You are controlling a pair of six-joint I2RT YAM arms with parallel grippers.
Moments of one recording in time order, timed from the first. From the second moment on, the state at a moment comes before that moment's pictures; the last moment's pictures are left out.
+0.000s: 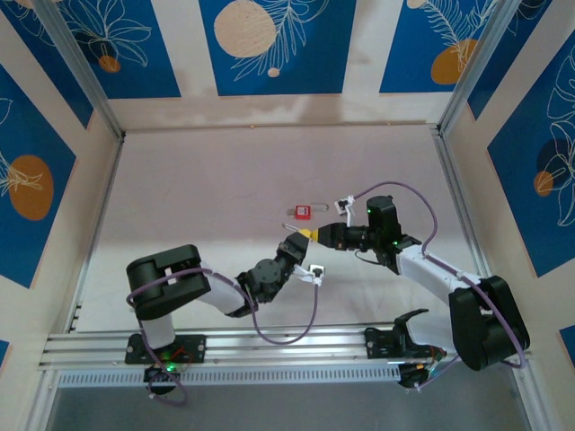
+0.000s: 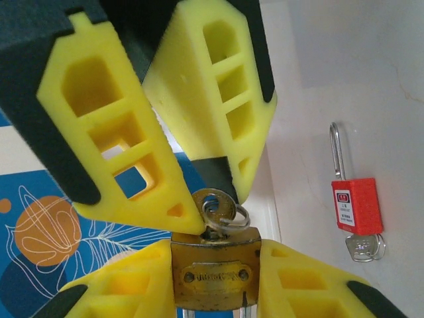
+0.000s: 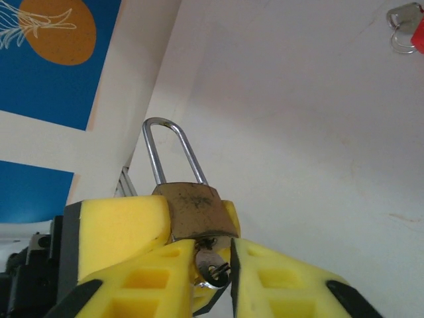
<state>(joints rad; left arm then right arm) -1.18 1.79 0.55 1.22 -0.58 1.63 0.34 1.21 0.51 0.10 -0.85 0.61</state>
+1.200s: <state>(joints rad) -1.07 1.51 0.86 0.00 -0.21 0.79 0.33 1.10 0.42 0.06 -0.71 0.55</state>
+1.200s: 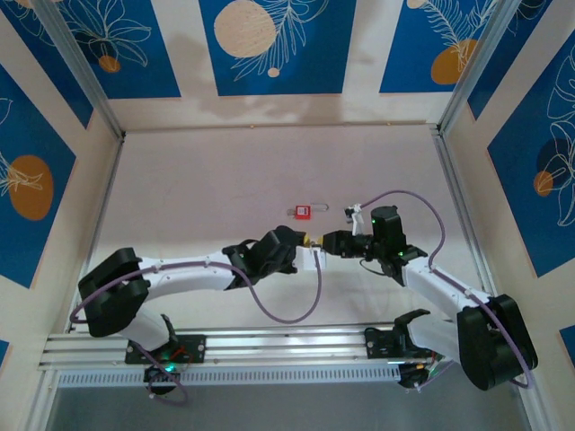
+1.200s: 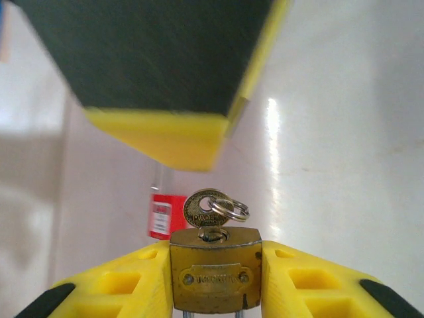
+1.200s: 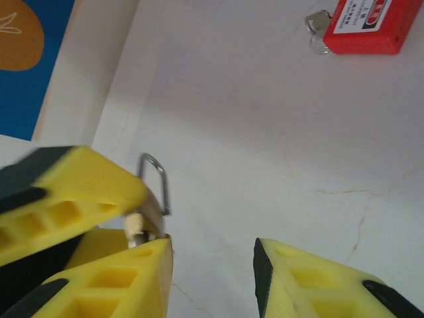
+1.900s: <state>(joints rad) -1.01 1.52 0.96 -0.28 -0.01 0.65 0.36 1.20 0.43 0.09 -0.85 0.62</state>
